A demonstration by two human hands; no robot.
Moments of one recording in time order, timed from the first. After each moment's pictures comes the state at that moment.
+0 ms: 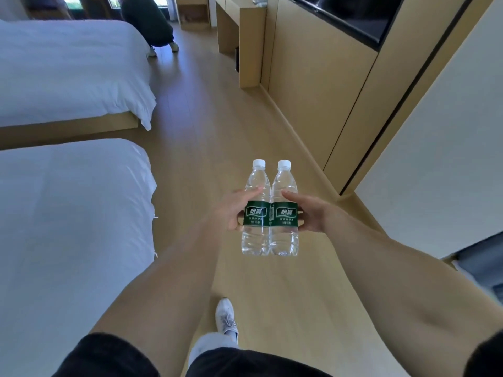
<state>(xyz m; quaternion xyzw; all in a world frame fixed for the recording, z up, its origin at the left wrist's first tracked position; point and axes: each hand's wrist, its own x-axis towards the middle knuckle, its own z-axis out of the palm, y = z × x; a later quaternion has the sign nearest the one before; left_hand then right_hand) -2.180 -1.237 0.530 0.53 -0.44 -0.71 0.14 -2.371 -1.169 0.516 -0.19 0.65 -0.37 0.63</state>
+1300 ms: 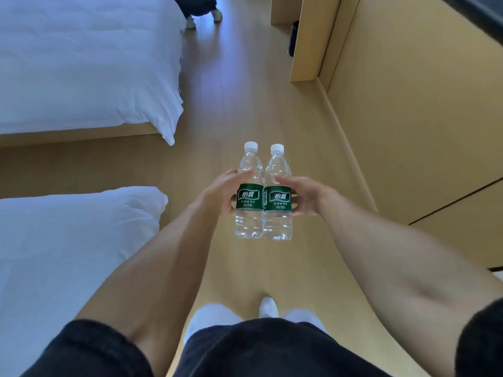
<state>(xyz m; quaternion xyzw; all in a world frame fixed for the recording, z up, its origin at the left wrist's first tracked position) -2.272 -1.847 0.504 0.60 -0.35 -0.69 0.19 -2.470 -1.813 0.495 -0.23 0.60 -0.29 0.71</state>
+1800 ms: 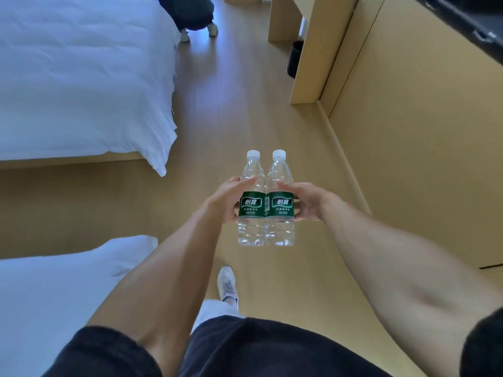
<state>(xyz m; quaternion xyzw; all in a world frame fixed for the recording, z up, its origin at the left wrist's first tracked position) -2.266 -2.088 0.477 0.58 -0.35 -0.71 0.19 -2.464 -2.053 0.484 -0.23 0.63 -0.28 0.68</state>
